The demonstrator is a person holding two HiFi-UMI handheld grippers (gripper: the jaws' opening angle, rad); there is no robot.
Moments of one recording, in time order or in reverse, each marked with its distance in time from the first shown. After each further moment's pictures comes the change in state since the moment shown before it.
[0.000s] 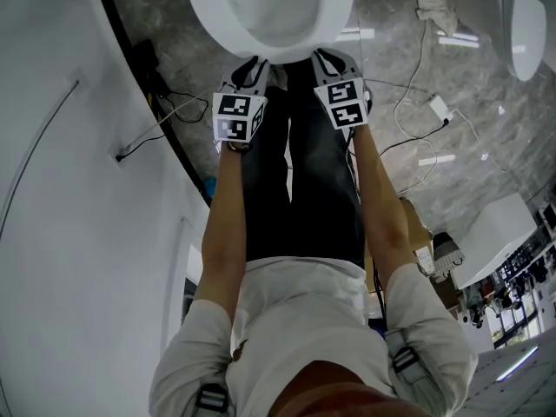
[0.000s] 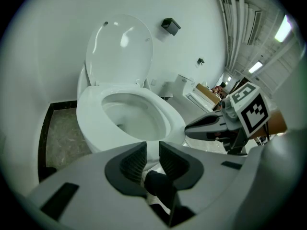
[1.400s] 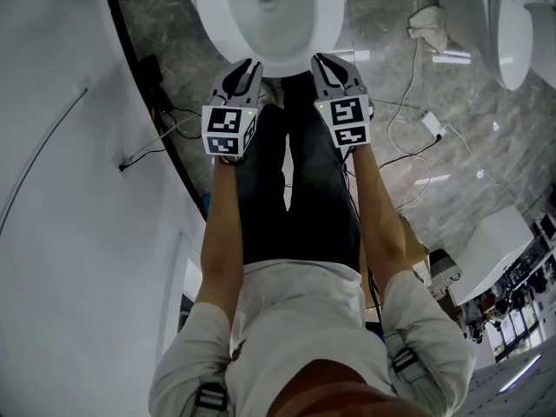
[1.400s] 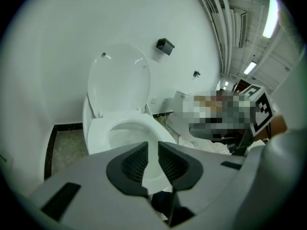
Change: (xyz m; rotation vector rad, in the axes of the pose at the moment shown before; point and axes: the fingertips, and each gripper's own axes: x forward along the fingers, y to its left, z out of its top) left arm -0.047 0.003 0.082 0.073 -0.186 0.034; right arm -0.055 -0.002 0.087 -0.055 -0.206 -0.058
